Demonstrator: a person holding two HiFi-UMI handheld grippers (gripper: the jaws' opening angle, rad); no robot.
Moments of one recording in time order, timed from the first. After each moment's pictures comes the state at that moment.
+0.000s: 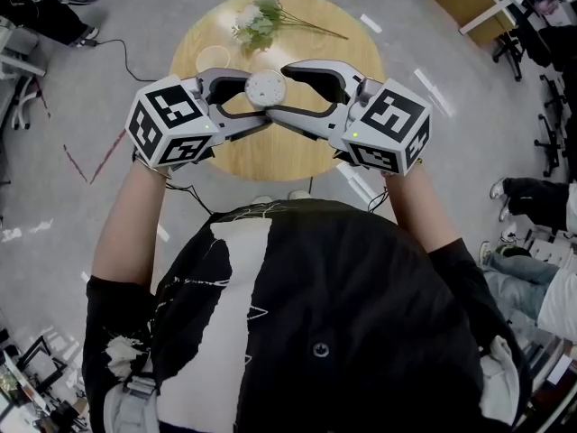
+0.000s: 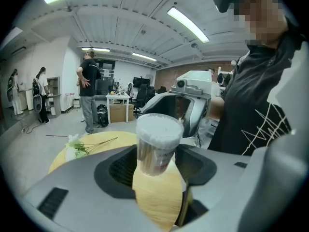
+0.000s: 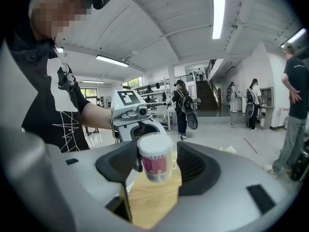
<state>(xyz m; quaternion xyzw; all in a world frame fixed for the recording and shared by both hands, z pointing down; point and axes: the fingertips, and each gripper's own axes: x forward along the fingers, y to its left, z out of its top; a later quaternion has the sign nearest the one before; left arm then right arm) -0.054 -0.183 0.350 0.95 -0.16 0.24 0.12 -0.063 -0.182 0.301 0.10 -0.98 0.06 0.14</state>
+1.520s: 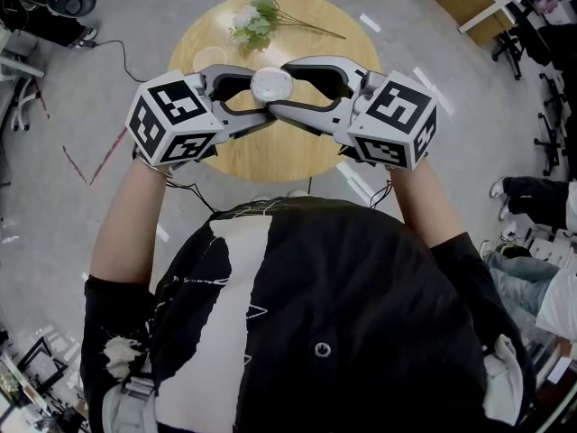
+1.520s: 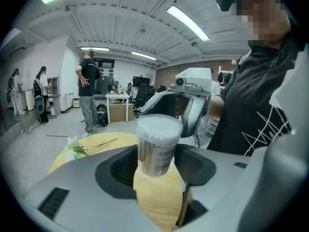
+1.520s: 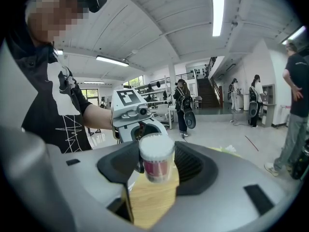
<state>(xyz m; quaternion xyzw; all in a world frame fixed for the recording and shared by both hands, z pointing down) -0.046 -0.192 0.348 0.95 -0.16 0.25 0.12 -0.060 -0.192 0.298 0.09 -0.98 0.07 0.15</state>
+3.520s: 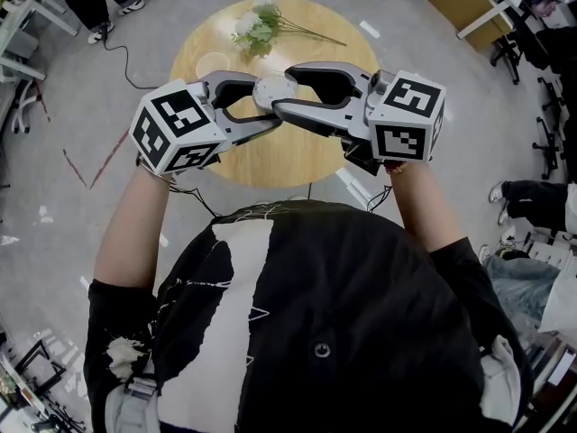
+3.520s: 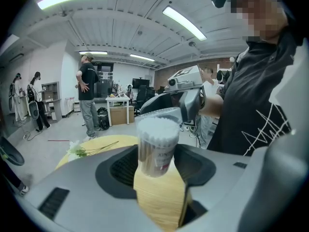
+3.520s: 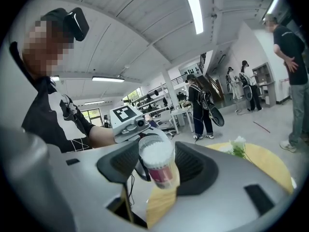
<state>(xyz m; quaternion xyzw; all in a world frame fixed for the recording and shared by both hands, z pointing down) -0.046 -0.189 0.344 0.95 -0.16 0.25 0.10 -0.055 -0.194 0.283 0.08 -0.98 0.17 0.09</state>
